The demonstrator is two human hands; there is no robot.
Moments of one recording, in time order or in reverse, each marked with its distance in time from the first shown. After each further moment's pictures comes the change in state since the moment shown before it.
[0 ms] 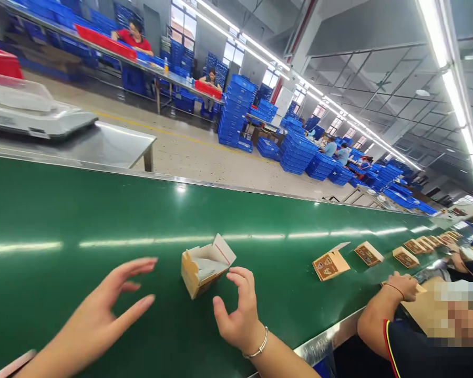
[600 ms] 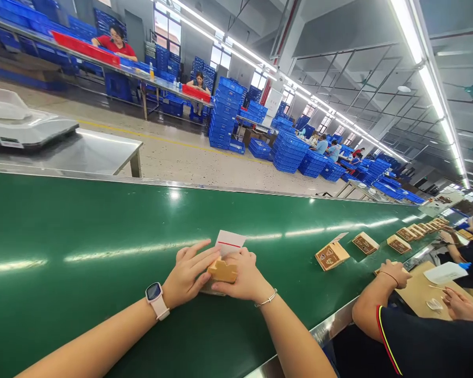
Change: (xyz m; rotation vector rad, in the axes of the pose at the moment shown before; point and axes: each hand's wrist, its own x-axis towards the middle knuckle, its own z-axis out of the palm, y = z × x) left_hand 0.059 0.013 0.102 0.147 0.085 0.874; right_hand 0.035 0.063 -0.005 -0.080 -0.586 0.178
